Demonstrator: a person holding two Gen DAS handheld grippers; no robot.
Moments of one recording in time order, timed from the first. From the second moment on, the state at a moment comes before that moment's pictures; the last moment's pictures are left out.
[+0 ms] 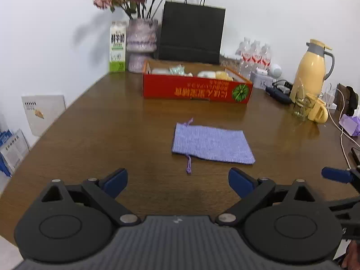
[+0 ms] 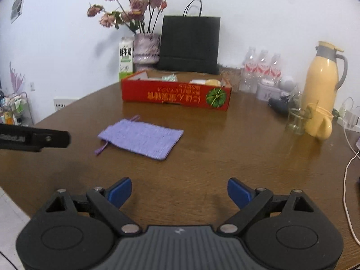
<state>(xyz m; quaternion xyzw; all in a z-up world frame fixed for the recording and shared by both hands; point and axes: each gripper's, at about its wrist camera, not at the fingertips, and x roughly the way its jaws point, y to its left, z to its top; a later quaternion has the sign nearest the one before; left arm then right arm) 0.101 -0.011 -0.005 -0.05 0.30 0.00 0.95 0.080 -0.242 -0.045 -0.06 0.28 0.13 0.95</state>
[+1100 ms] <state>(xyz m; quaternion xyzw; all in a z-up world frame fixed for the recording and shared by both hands) 0.222 -0.012 -0.045 -0.08 0.35 -0.04 0.93 0.247 -0.220 -0.063 0.01 0.34 0.17 0.92</state>
